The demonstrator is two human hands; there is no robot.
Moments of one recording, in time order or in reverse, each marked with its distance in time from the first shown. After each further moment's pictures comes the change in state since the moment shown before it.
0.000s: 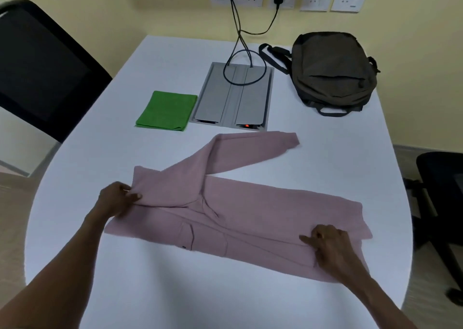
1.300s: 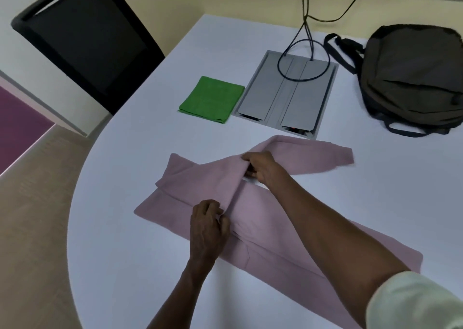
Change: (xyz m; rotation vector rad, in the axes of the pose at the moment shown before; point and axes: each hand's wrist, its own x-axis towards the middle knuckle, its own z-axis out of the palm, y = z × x) left_hand -0.131 0.095 0.142 -0.117 0.483 0.393; right_hand 0.319 -0.204 -0.025 1.485 -0.478 0.793
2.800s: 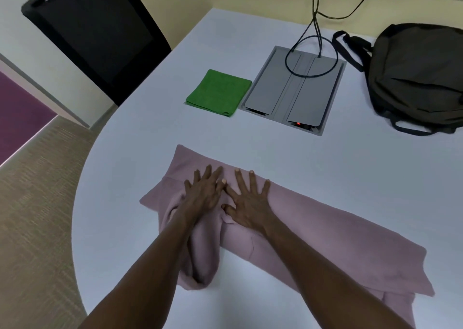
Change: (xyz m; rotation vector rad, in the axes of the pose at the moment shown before) left_hand 0.082 -0.043 -0.009 0.272 -0.683 -0.155; right_hand -0.030 0.138 0.002 -1.684 -0.096 -0.699
